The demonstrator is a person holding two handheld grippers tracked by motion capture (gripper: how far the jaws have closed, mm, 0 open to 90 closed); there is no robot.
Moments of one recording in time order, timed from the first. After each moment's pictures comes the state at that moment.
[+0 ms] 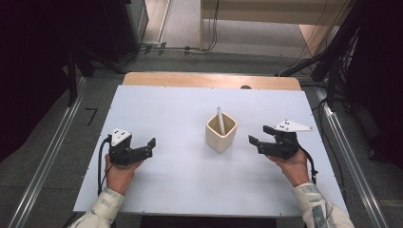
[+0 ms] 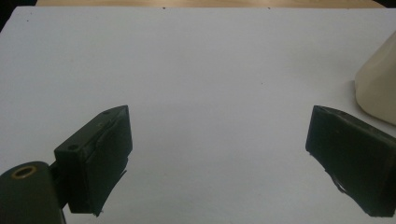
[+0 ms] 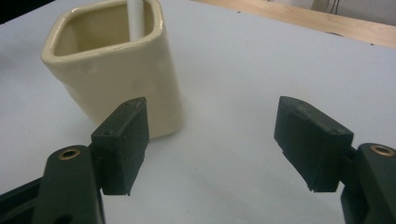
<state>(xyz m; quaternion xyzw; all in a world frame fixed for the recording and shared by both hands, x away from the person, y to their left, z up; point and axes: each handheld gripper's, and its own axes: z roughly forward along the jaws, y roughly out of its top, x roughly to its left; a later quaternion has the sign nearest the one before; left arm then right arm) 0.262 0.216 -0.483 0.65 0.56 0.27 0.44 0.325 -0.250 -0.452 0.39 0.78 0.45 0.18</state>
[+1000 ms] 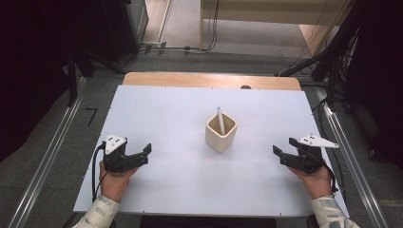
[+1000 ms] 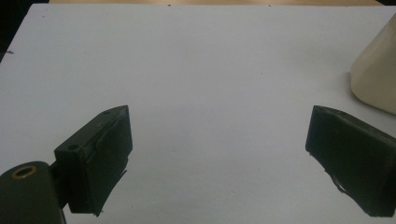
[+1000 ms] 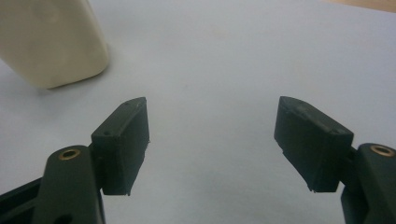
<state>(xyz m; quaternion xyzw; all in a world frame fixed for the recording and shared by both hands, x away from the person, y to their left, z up) 0.241 0.222 -0.484 0.65 0.56 0.28 0.43 0.296 -0.312 -0.470 0.46 0.76 0.40 0.23</state>
